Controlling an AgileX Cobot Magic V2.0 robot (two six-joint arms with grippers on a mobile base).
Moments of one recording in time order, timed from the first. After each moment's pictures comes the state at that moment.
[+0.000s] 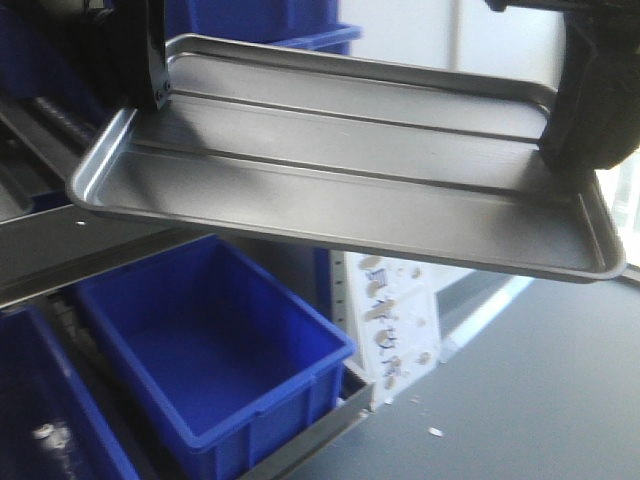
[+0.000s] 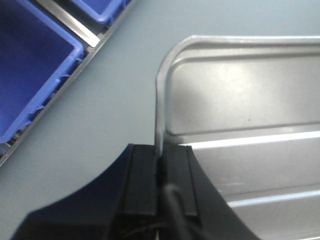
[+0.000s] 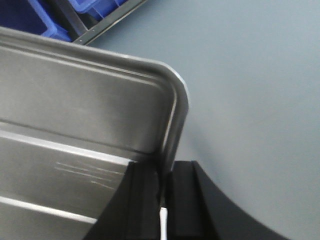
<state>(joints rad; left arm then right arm) -0.82 1.49 -1.38 0.24 1.15 -0.65 0.52 1.25 -1.00 -0.09 0.88 0.50</state>
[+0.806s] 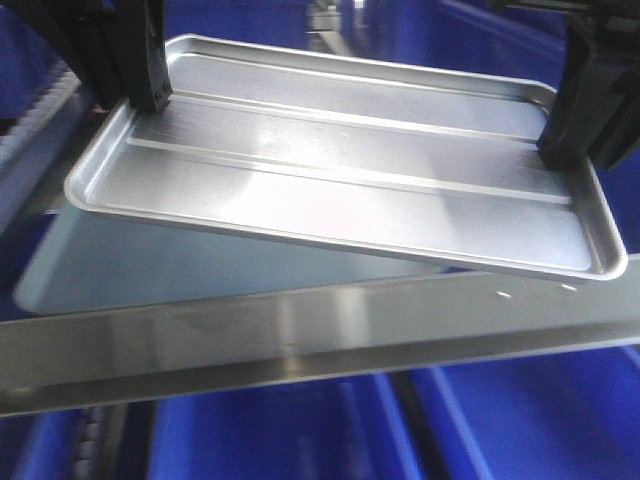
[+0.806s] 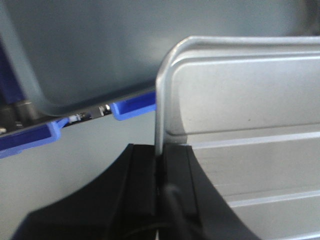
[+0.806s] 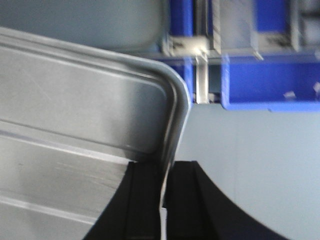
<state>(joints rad) -0.82 1.49 -1.38 0.24 1.15 -0.65 0.52 1.25 -1.00 -0.09 0.88 0.50</state>
